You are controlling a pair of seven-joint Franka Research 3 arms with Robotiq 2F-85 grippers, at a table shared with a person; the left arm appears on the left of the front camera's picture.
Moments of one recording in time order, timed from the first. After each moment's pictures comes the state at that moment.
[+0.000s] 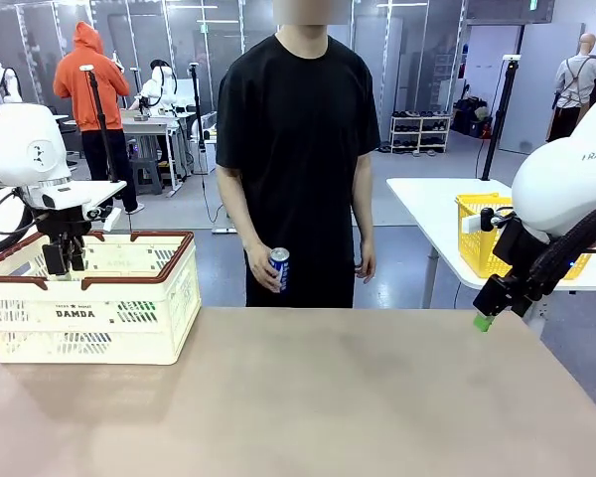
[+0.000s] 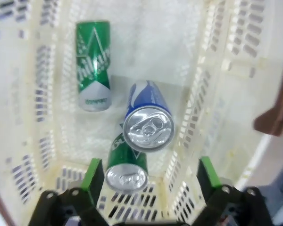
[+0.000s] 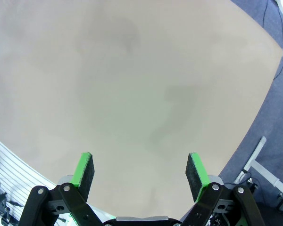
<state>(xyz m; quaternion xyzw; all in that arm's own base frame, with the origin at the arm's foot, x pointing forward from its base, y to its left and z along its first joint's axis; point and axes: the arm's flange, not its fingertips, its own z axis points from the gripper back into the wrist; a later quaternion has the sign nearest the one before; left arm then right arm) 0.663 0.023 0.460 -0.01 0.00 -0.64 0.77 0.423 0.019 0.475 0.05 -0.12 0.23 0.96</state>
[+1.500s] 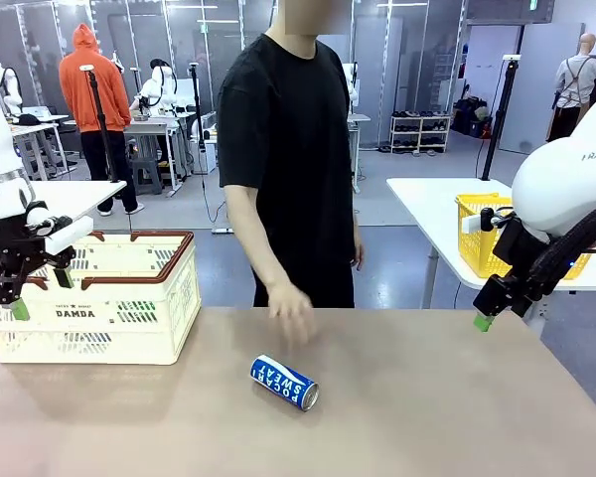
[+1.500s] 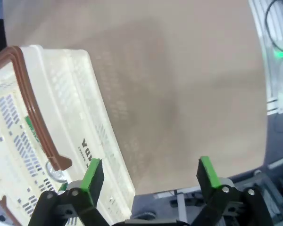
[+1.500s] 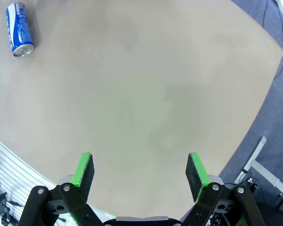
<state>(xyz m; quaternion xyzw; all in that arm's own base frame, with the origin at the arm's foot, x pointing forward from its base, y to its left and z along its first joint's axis) 0.468 -0.027 0.508 0.00 -0.05 -0.80 0.60 0.424 0.019 0.475 0.05 -0.12 0.23 0.96</state>
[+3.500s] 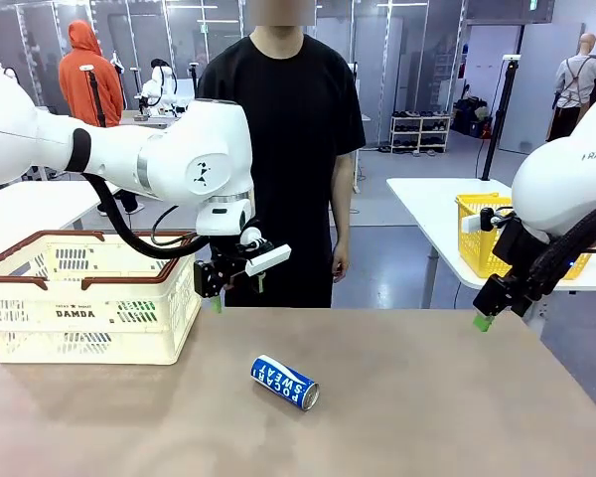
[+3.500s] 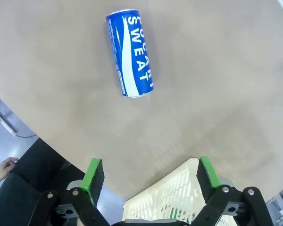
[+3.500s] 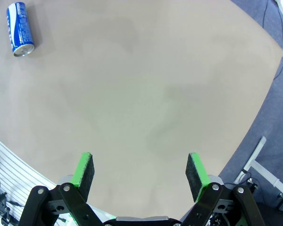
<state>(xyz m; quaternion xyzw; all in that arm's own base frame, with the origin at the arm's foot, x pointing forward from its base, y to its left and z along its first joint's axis) 0.535 -0.341 0.471 0.03 -0.02 -0.93 0.35 0.424 0.019 0.475 0.05 -0.12 0.23 0.96</state>
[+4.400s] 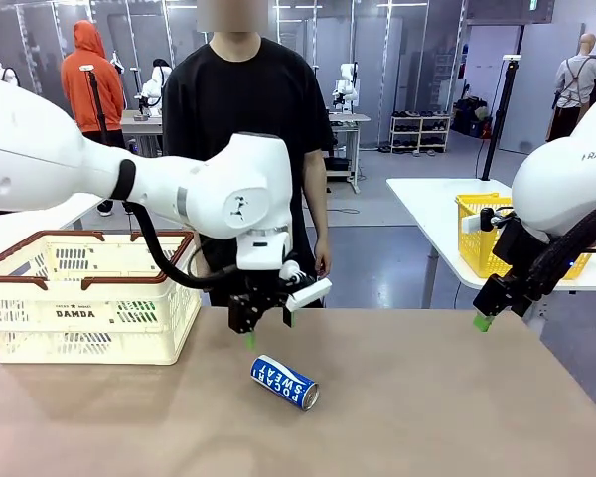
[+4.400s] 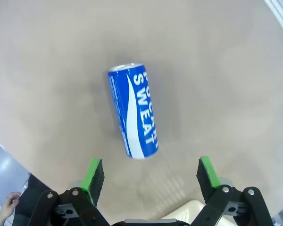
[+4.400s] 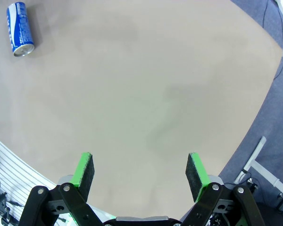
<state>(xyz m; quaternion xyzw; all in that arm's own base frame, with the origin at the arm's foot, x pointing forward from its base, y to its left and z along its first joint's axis) 0.501 -0.404 0.422 0.00 -0.01 -0.93 0.36 0.424 0.019 0.475 0.05 -0.12 0.23 0.96</state>
